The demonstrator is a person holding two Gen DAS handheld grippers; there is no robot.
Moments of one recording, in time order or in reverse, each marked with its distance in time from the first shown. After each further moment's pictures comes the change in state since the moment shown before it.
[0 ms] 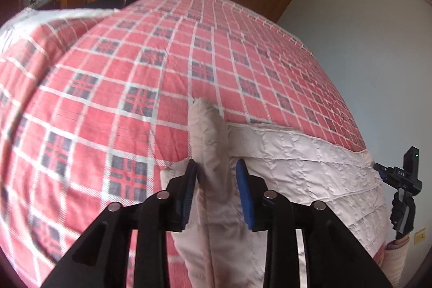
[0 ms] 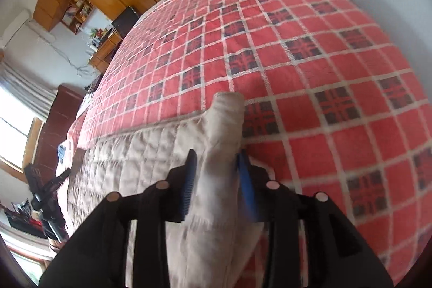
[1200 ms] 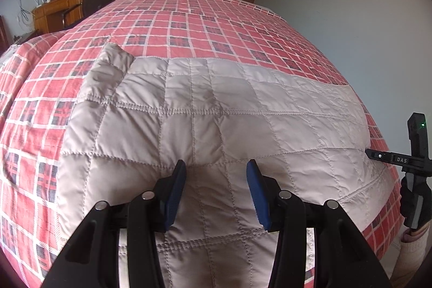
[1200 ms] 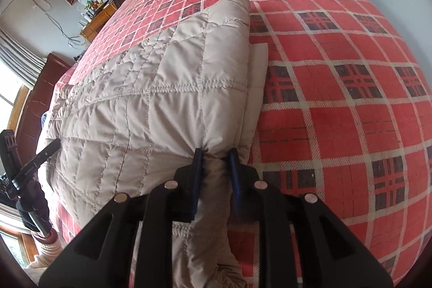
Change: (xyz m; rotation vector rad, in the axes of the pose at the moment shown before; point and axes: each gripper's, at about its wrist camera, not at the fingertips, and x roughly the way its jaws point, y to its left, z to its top) left arm 0.003 -0.121 -0.103 0.187 0.048 0.030; right arm -0.005 0.004 -0.112 -0.072 0.079 -0.084
